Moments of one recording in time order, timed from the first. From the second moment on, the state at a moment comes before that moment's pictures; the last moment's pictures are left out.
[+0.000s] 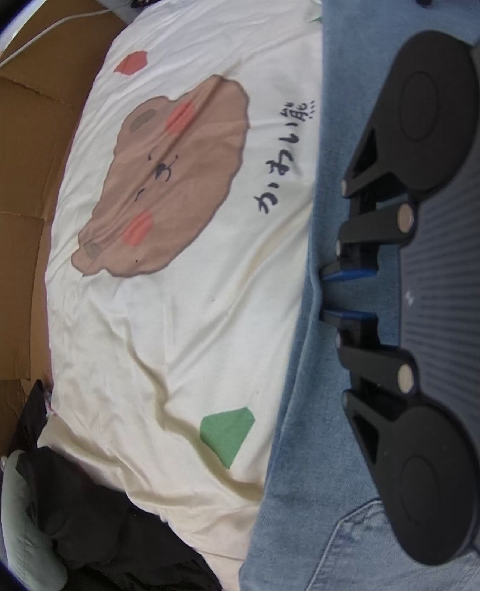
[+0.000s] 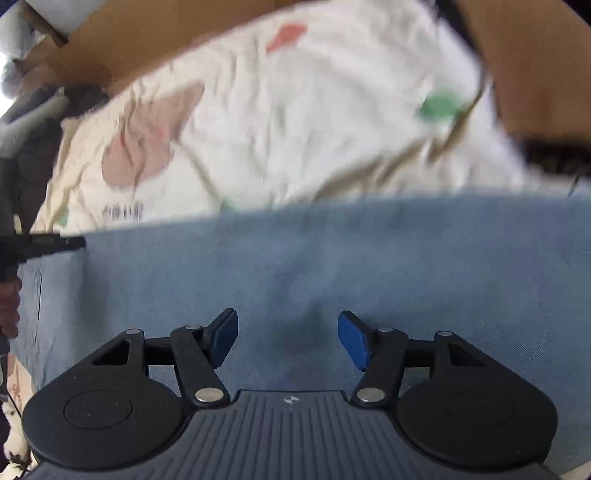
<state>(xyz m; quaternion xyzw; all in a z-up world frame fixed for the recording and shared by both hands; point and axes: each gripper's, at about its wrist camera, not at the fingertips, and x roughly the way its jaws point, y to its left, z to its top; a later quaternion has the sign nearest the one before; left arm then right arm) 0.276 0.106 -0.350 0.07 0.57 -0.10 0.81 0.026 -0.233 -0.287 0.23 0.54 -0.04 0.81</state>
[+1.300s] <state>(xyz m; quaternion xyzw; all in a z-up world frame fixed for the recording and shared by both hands) 0.101 0.218 -0.143 0.05 0.49 -0.08 0.86 -0.079 -0.409 -0.045 0.32 0.45 -0.02 0.84</state>
